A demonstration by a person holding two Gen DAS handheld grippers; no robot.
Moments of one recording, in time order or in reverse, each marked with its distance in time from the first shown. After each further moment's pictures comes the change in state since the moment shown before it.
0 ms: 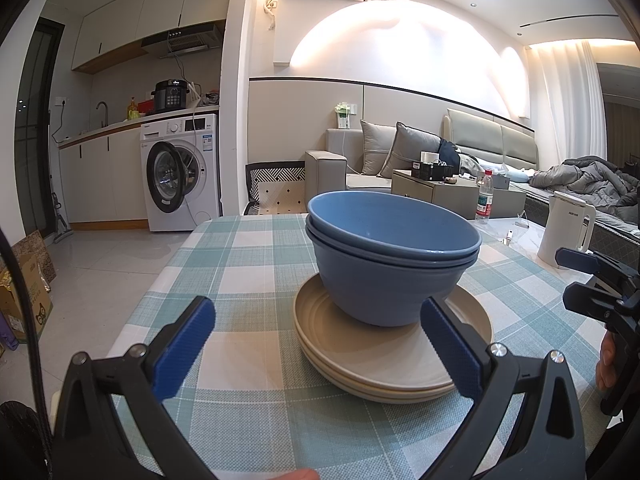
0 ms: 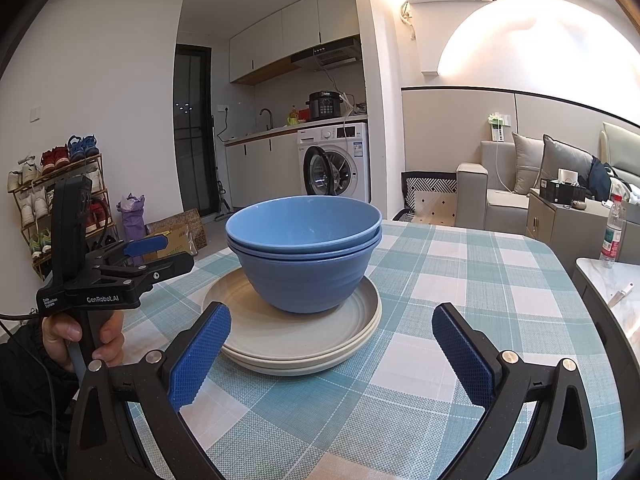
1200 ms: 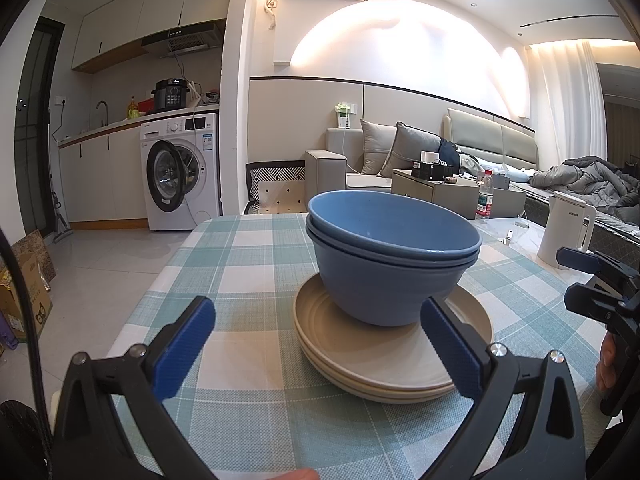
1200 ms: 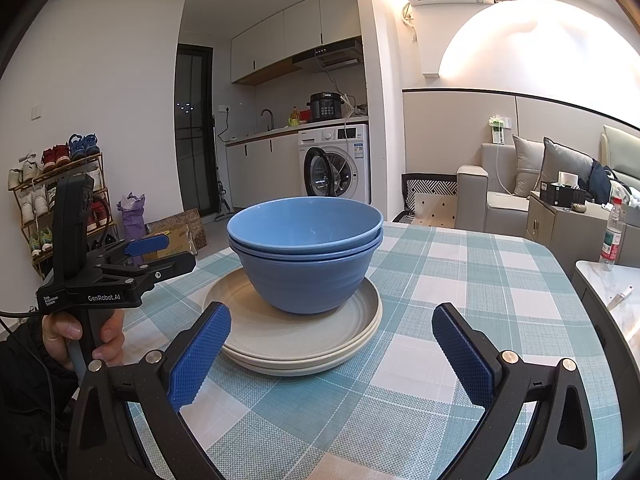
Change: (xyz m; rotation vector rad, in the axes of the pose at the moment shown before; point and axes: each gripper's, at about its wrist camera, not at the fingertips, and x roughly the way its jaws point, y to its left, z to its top) left arm 0.000 0.000 0.000 -0.001 0.001 0.000; right arm 0.000 -0.002 0.002 -0.005 -0.004 0.001
